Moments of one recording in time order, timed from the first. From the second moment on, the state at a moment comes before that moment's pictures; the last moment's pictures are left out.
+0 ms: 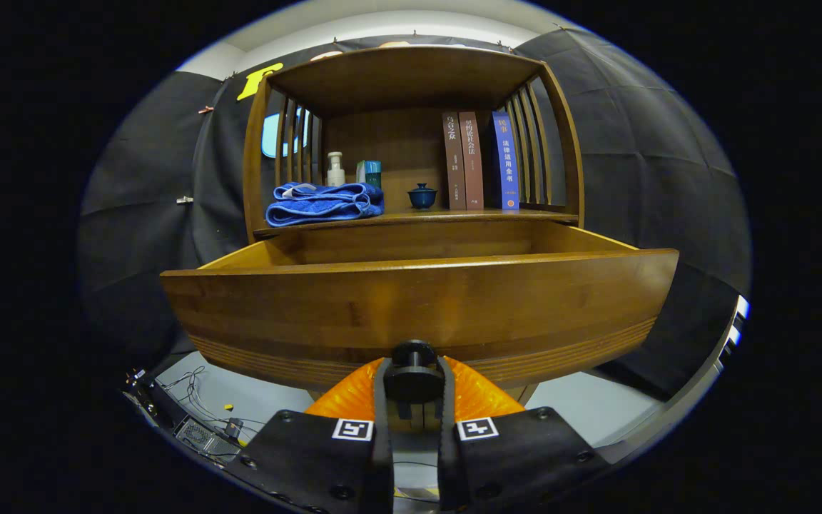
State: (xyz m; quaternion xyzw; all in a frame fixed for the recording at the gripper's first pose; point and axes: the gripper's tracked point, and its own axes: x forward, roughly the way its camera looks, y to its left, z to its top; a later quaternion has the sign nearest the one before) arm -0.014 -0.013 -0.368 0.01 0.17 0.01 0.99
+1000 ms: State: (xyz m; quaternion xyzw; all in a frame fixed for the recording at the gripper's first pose) arm -0.010 -0.032 -0.221 0.05 0.19 0.01 0.98
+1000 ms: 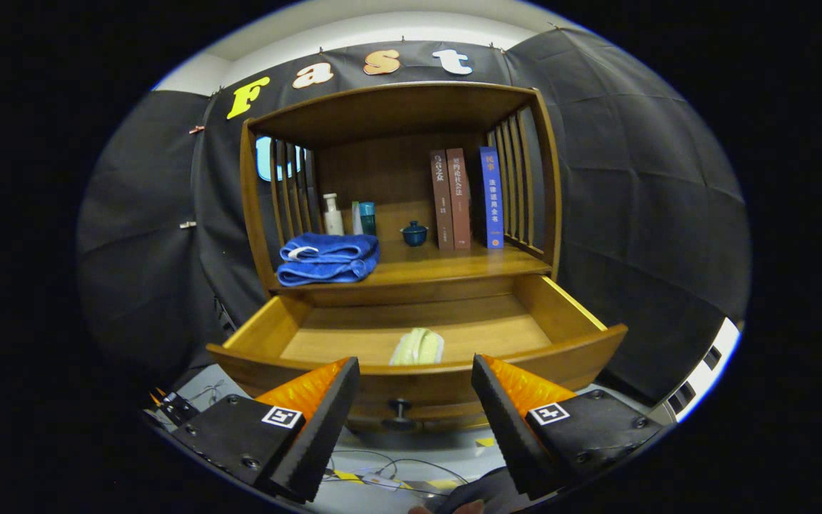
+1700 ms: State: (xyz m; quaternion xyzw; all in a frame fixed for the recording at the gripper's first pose) arm 0.114 -0.022 -0.316 0.07 0.48 0.01 0.87
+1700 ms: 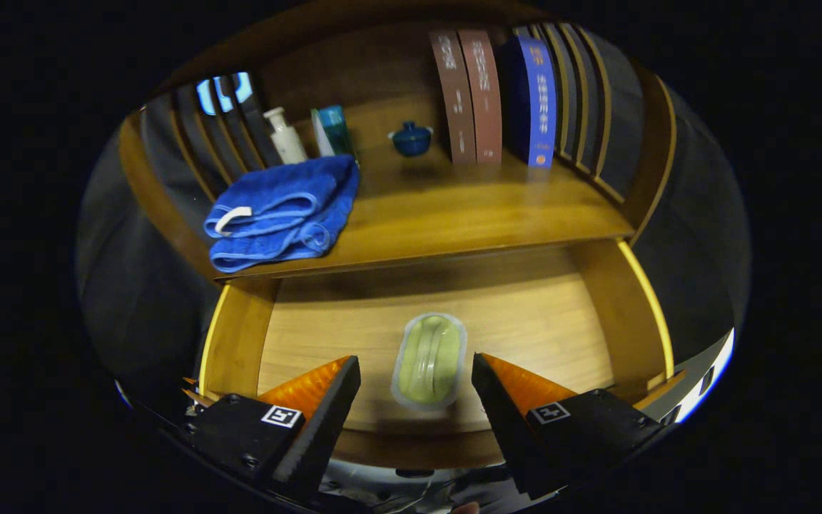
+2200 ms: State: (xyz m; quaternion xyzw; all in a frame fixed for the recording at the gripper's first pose) arm 0.135 -0.024 -0.389 0.06 0.55 0.00 0.83
